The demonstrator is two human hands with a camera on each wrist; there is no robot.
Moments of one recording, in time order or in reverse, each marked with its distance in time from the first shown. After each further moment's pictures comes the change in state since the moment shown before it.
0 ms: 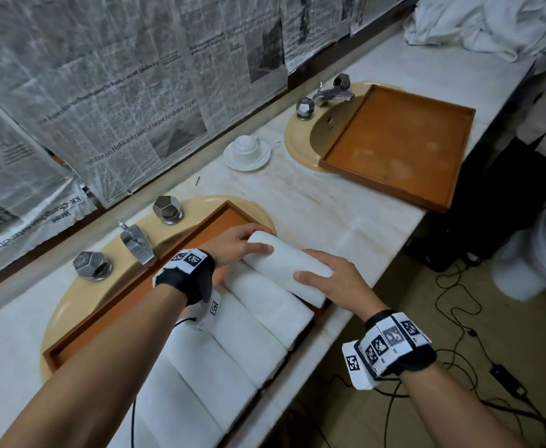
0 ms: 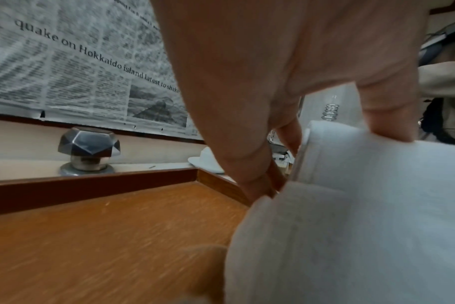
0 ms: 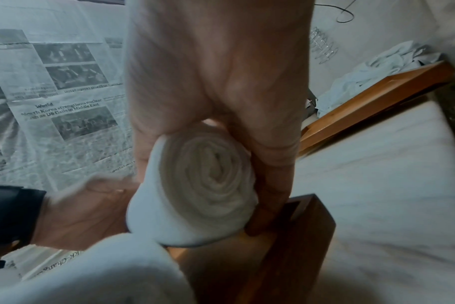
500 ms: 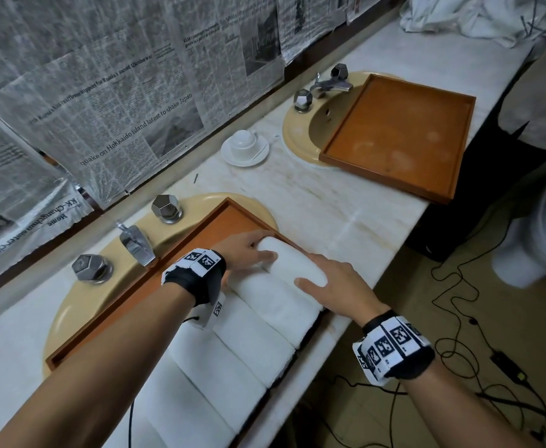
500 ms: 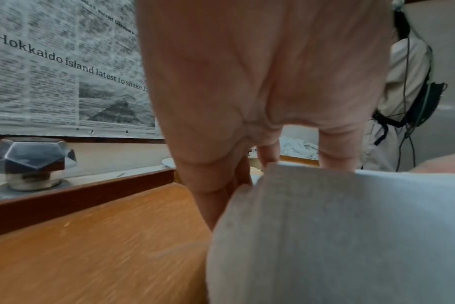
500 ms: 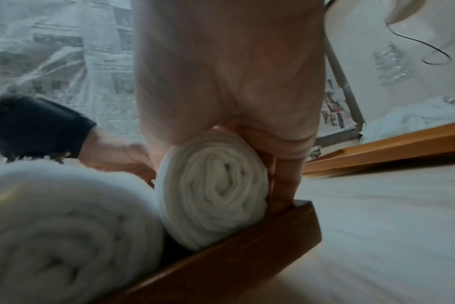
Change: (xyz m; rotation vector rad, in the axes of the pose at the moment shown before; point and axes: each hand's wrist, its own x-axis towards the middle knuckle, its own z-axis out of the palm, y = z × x) left_hand 0.012 -0.008 0.004 0.503 -0.080 -0.080; right_hand -0.003 0.008 0.015 -0.514 -0.021 0.001
